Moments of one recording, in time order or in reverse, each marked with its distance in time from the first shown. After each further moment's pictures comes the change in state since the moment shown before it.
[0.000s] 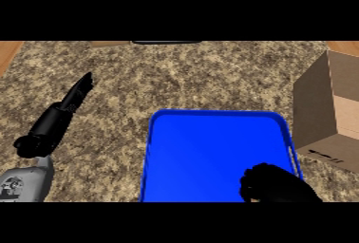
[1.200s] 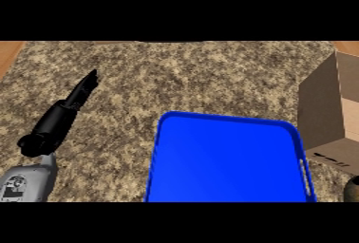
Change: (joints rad) left arm -0.019 -0.017 -0.013 -0.021 -0.011 -0.012 0.021; right arm 0.189 -0.015 -0.708 -0.467 -0.686 0.080 0.203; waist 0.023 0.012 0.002
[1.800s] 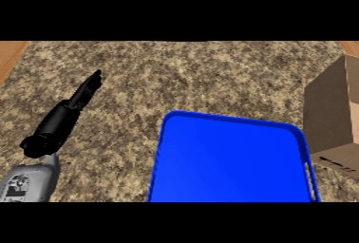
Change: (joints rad) left arm -0.004 -0.008 -0.010 -0.001 -0.004 -0.017 -0.011; right arm -0.388 -0.301 -0.180 0.509 -0.108 0.139 0.096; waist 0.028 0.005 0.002
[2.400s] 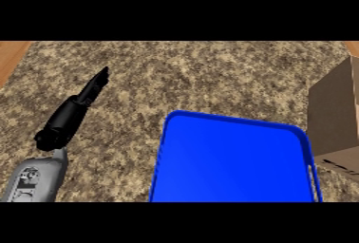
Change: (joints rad) left arm -0.044 -0.022 -0.014 0.044 -0.025 0.012 -0.008; right arm -0.167 -0.228 0.226 0.566 0.241 0.085 -0.284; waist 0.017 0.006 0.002
